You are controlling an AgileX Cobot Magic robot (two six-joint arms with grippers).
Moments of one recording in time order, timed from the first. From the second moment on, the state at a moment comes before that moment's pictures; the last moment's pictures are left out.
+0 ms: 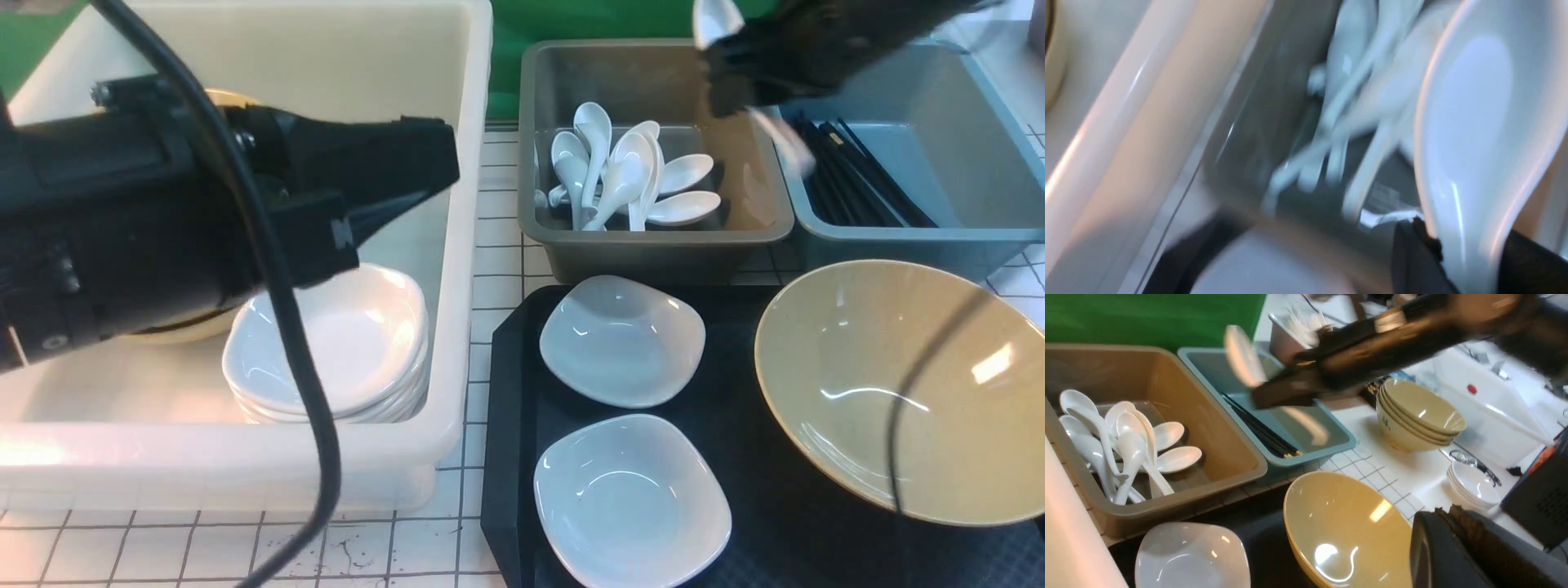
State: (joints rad) right arm 0.25 1.94 -1.82 0.22 0.68 -0.11; left arm -0.53 0.88 -0.86 -0.97 0.42 0.67
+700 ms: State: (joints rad) right arm 0.25 2.22 -2.15 0.20 0.84 -0.17; left arm -0.53 0.88 -0.86 -0.96 0.57 0.69
